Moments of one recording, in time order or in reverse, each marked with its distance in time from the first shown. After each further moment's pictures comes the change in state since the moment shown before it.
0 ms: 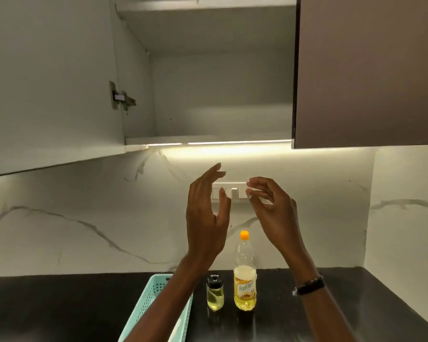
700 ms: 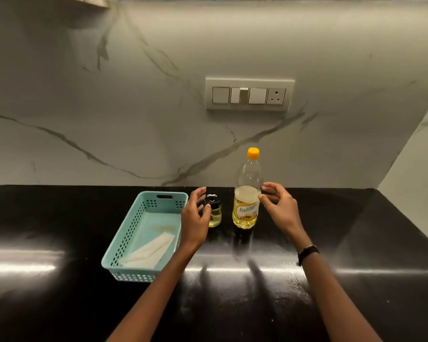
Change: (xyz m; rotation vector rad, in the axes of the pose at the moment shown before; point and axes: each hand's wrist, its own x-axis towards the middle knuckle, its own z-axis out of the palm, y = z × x) left_hand -0.203 -0.213 0.029 0.043 -0.362 -0.782; right_hand -0.100 0.270 0.045 -0.137 -0.297 0.600
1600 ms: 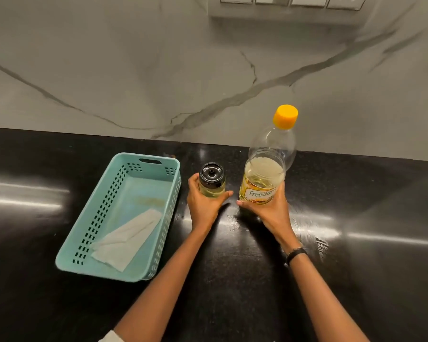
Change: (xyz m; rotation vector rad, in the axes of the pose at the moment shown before) left_hand 0.036 -0.134 0.089 0.073 0.157 -0.453; right_hand 0.039 0.133 0.087 0.204 -0.137 0.212
